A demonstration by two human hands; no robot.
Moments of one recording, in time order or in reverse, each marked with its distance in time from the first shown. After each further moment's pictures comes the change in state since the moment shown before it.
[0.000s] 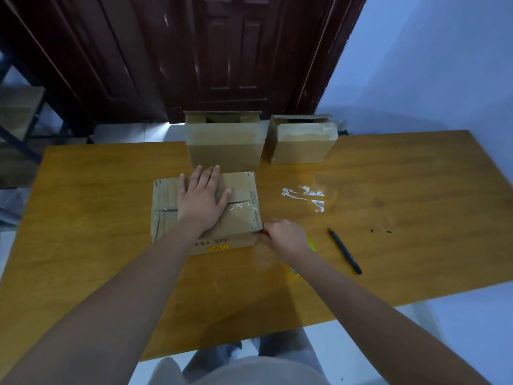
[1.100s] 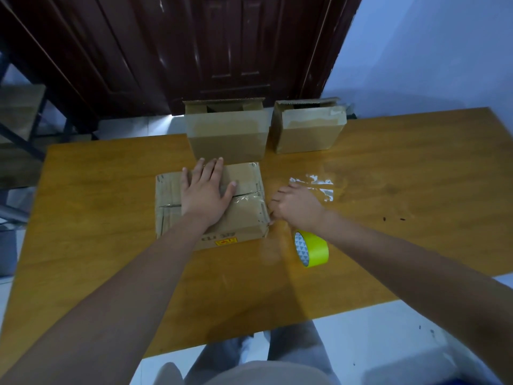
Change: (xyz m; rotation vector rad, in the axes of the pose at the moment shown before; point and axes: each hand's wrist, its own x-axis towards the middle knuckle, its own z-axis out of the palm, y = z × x) left_hand 0.001 0.001 0.000 0.007 -0.010 0.006; right_hand 0.039 0.025 -0.022 -0.463 0.187 -0.511
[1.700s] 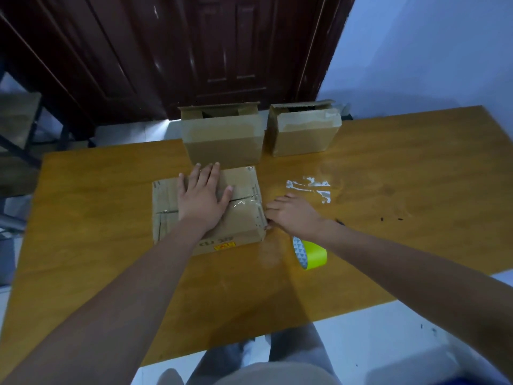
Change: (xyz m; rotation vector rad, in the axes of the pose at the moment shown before) left_hand 0.000 0.000 -0.001 -0.008 0.000 0.000; right_hand -0.008 -0.009 0.006 0.139 0.054 0.022
